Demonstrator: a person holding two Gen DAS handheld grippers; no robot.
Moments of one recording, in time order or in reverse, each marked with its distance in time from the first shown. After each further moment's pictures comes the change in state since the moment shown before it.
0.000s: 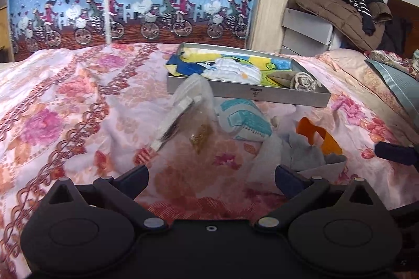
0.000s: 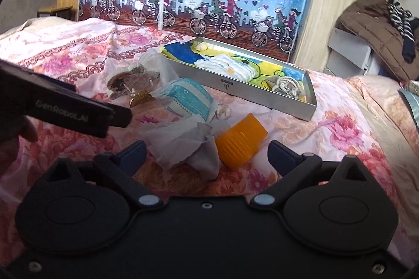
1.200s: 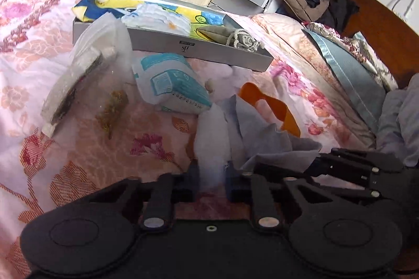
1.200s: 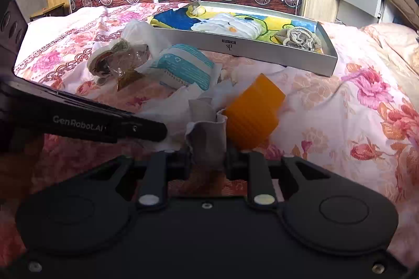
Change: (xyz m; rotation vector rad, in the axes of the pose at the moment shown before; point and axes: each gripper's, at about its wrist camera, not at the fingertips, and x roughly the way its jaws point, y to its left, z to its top) left arm 0.085 0.003 0.004 -0.010 0.198 -0.419; right arm 0.042 -0.018 -0.008 0.155 0.159 0.081
